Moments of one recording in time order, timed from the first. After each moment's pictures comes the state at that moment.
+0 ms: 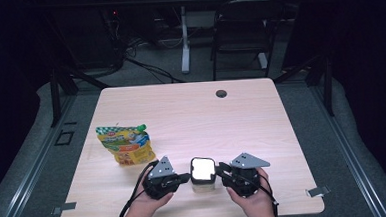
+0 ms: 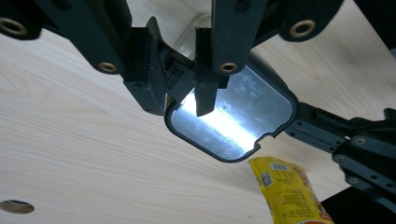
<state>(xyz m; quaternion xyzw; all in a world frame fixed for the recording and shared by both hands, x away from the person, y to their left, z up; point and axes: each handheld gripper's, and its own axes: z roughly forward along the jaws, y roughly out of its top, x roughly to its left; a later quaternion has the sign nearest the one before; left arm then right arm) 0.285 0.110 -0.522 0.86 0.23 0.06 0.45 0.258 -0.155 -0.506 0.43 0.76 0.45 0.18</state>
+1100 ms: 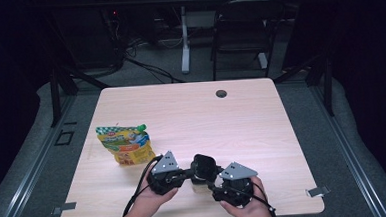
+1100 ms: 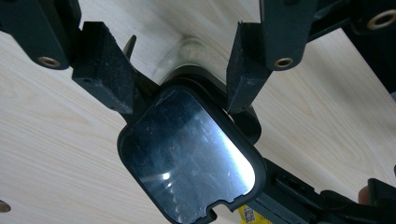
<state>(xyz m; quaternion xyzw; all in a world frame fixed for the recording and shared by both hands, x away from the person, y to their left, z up) 0.290 0.097 -0.507 0.85 0.22 0.06 0.47 0.242 -0.135 -0.512 0.39 0.80 0.40 0.20</state>
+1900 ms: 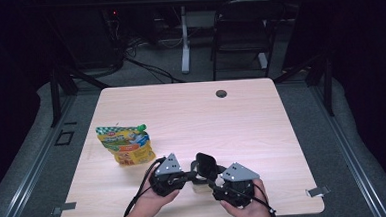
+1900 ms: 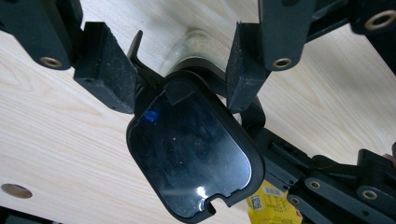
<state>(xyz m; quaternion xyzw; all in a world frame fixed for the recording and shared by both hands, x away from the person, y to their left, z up) 0.290 0.093 -0.517 0.86 0.22 0.06 0.45 0.238 -0.137 -0.509 0.39 0.79 0.41 0.22</state>
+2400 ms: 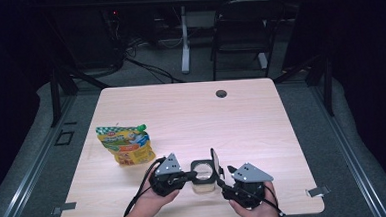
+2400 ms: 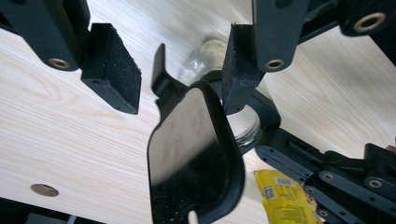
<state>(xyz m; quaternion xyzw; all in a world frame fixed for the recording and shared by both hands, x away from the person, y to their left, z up) 0.291 0.094 -0.517 0.86 0.22 0.06 0.45 0.230 -0.159 -0.503 0.41 0.77 0.43 0.23</state>
